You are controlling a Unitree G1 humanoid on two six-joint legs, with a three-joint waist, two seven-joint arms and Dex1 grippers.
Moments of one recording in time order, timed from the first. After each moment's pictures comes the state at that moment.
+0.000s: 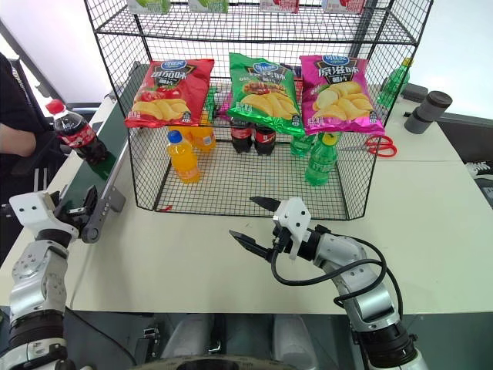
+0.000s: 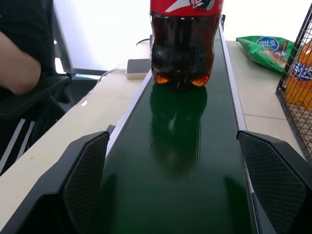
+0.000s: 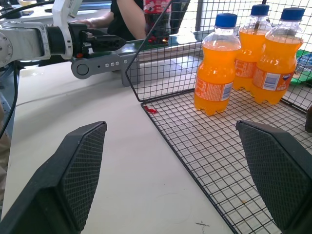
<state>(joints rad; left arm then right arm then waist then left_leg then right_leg) -0.11 0.43 0.49 0.26 -0.37 0.01 -0.29 -0.04 -0.42 0.18 -0.37 0.32 0.20 0.77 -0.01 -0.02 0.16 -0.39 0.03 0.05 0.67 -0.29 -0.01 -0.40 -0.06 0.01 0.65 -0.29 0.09</state>
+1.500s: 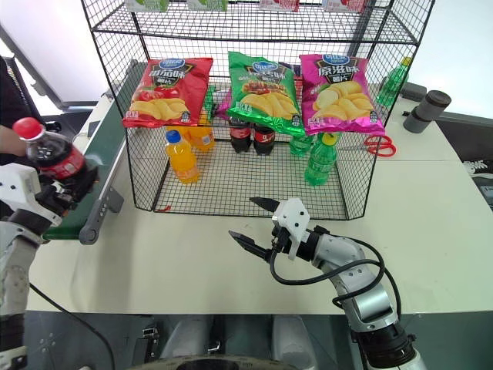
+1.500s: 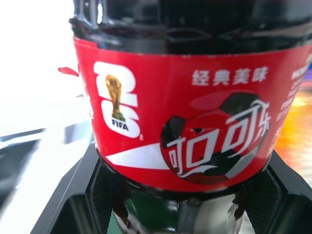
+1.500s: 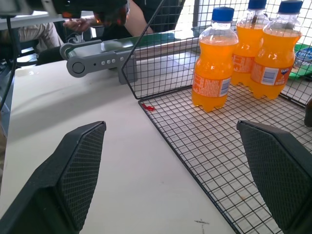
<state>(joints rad) 0.08 0.70 0.40 -0.24 -0.62 0.32 -0.69 -0.04 -0.42 0.18 -0.36 0.34 0.21 0.77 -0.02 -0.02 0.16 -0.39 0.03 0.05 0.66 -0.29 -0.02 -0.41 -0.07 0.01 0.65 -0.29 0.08</state>
